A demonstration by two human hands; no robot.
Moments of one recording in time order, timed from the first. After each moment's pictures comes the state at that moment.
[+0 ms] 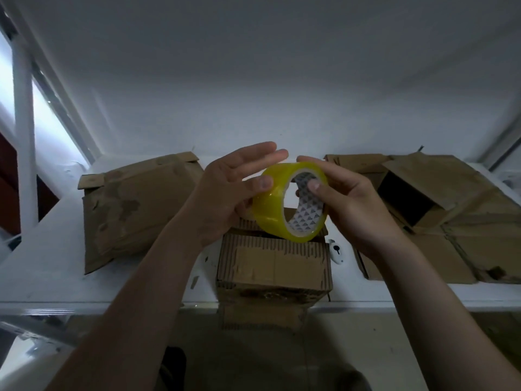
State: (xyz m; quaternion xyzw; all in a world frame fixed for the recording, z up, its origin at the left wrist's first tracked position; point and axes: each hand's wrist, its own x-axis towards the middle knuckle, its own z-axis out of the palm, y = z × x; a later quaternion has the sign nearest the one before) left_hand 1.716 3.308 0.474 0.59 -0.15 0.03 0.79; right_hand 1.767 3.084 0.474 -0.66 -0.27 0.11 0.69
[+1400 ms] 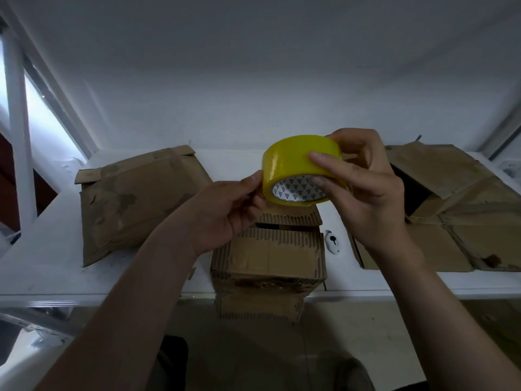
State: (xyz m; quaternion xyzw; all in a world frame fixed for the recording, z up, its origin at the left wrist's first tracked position) left_hand 1.699 3.289 0.475 0.47 0.11 -0.13 0.86; right_hand 1.765 3.067 0.472 -0.70 -0.47 -0.29 0.45
